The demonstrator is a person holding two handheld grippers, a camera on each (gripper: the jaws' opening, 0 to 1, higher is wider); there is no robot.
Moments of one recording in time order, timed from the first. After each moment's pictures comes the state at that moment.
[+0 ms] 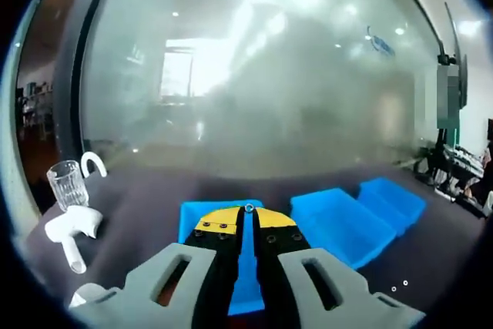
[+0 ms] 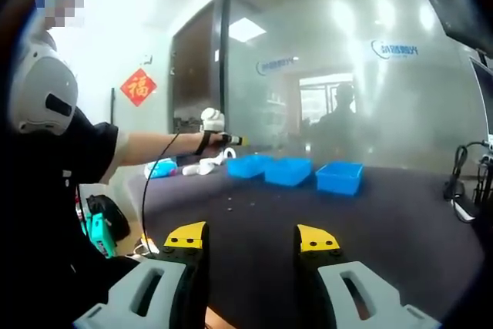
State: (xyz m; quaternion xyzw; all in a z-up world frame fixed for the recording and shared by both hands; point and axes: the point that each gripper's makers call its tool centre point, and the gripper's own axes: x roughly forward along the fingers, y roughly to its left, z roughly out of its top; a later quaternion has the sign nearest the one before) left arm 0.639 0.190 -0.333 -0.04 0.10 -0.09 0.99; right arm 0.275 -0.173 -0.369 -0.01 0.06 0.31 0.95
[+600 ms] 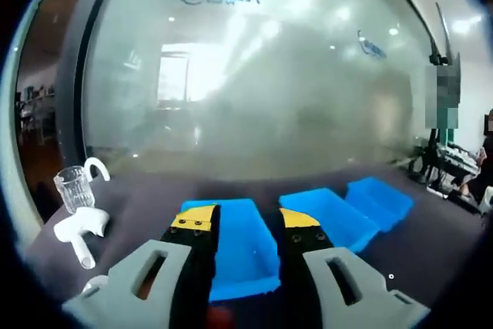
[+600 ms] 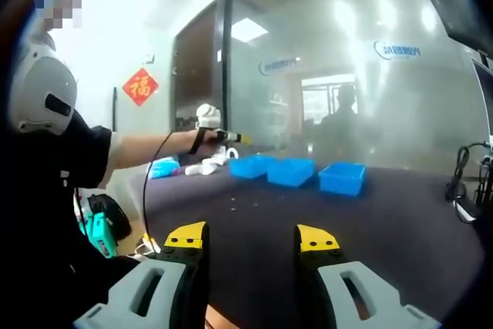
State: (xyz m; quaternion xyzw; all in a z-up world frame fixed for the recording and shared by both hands) left arm 0.604 0.183 -0.314 -0.03 0.09 -0.11 0.99; right arm 0.270 -0.167 -0.369 -0.01 0.06 0.32 0.95
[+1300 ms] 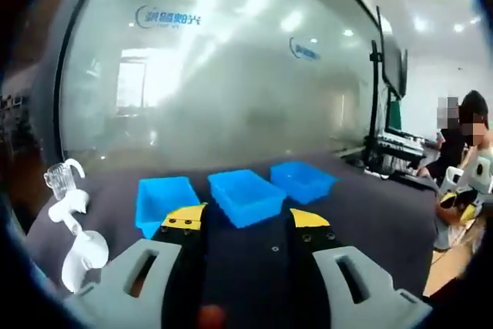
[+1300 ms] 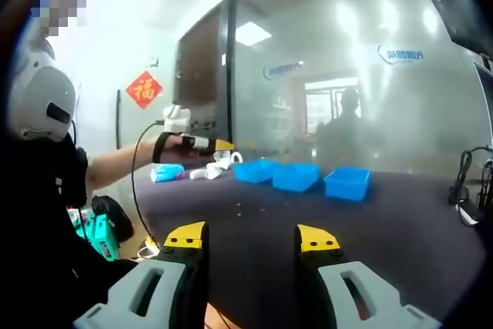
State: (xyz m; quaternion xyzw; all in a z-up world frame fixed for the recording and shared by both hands) left arm 0.457 0.124 -0.312 -0.01 0.07 -0.25 0.97; right arm 0.271 -0.159 -0.362 -0.01 0.05 0.32 0.94
